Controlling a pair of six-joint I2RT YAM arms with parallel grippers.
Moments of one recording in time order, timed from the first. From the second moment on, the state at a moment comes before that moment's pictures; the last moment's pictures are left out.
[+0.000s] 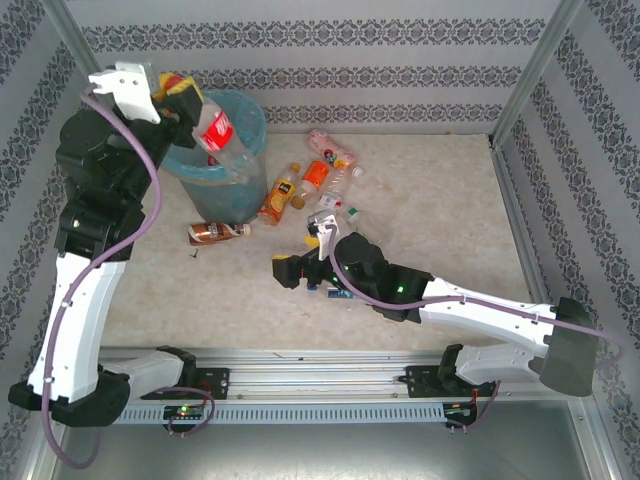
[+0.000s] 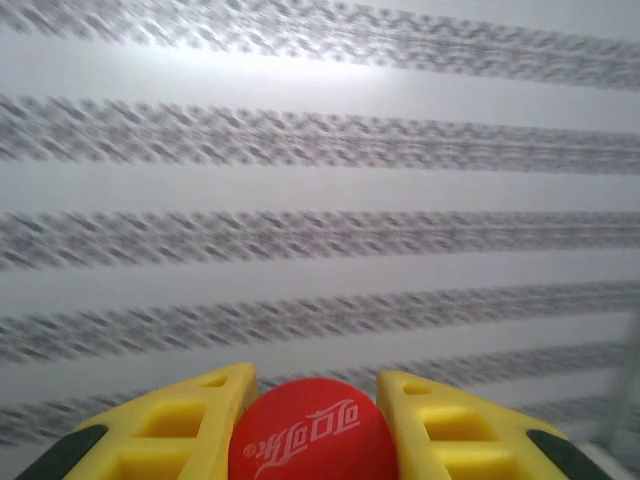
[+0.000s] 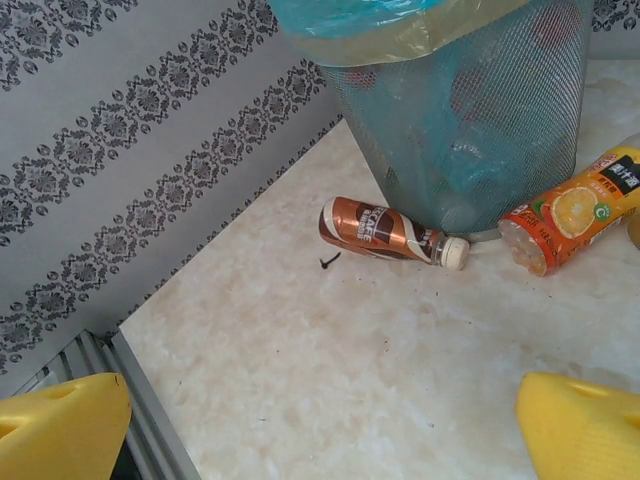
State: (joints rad) left arm -0.24 1.22 1.75 -0.34 -0.11 0.01; right arm 1.08 1.21 0.89 0.01 0.13 0.49
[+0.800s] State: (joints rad) left arm 0.00 1.47 1.45 -0.01 -0.18 0.15; right arm 1.08 1.21 0.86 0.01 0.14 0.54
